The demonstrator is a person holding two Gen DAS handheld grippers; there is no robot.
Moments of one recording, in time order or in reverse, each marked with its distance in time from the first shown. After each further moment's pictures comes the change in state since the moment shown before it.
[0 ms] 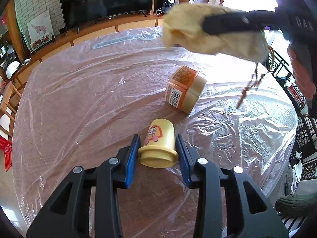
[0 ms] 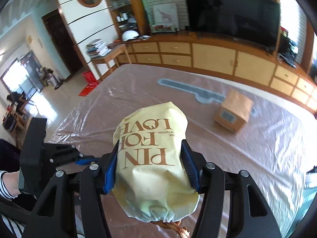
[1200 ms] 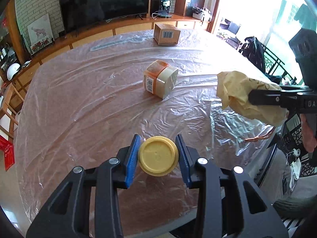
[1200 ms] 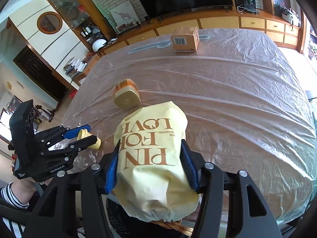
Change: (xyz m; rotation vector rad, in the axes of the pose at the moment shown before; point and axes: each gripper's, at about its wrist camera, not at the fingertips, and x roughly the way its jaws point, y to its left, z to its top) left arm -0.041 -0.032 -0.028 0.005 -0.030 -0.017; right arm -0.052 -0.007 -0.133 0.355 0.000 -0.008
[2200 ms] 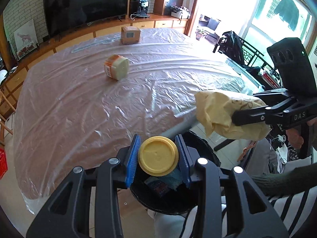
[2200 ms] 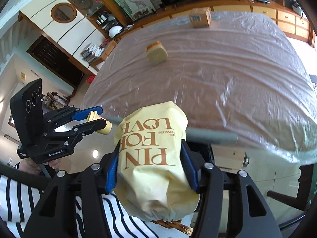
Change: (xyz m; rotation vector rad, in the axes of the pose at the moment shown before) left arm -0.061 -0.061 -0.051 0.078 0.012 -0.119; right arm -0.048 0.020 -0.086 -0.023 0.115 0.113
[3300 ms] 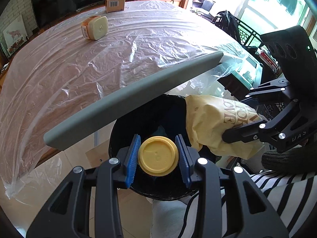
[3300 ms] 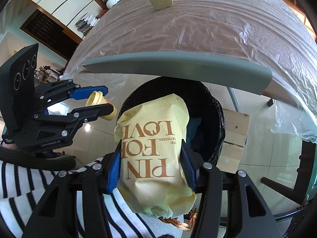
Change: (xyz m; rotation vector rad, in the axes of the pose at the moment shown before) left arm 0.045 -0.022 -0.049 0.043 0.130 -0.022; right arm 0.056 0.004 -0.050 -0.045 0.190 -0.051
